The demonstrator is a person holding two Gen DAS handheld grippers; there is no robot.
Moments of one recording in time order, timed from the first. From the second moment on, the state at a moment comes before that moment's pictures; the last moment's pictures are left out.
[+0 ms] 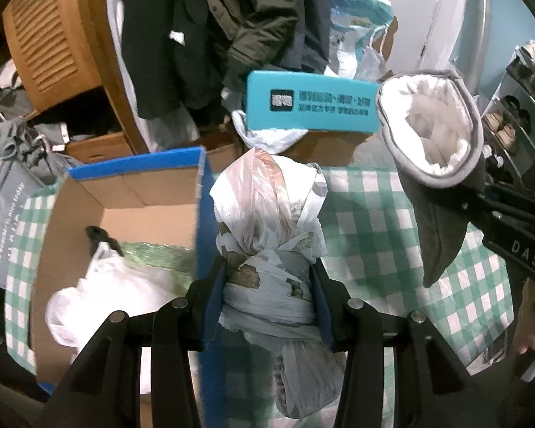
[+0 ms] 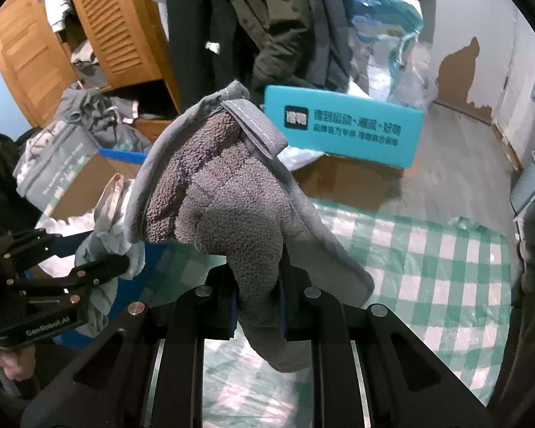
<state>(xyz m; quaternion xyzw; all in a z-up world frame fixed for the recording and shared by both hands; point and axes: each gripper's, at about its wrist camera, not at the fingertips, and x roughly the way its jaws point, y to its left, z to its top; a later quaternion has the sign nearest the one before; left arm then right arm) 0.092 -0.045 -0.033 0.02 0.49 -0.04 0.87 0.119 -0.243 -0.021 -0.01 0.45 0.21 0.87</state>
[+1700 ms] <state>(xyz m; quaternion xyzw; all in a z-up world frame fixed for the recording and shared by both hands) 0.096 0.149 -0.041 -0.08 0.51 0.08 0.85 0.157 -0.010 0.025 -0.05 0.43 0.35 0.83</state>
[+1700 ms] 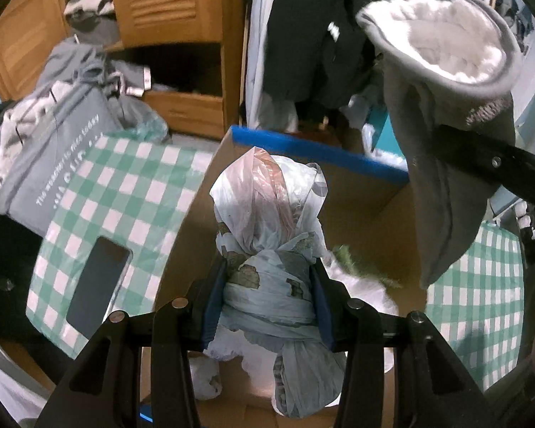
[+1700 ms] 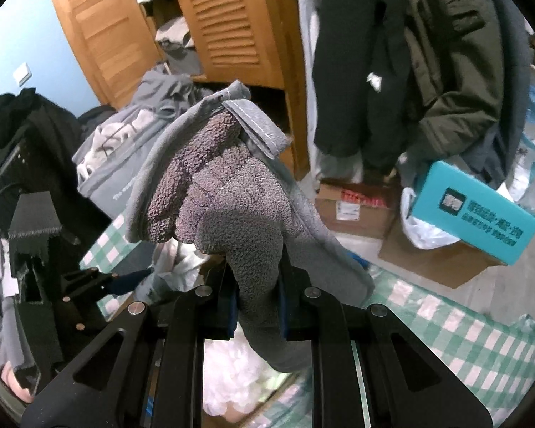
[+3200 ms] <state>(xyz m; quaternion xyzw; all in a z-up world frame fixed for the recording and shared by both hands) 0.031 0.161 -0.009 -0.13 0.48 0.09 0.86 0.120 -0.029 0.030 -0.07 0.46 0.30 0.83</state>
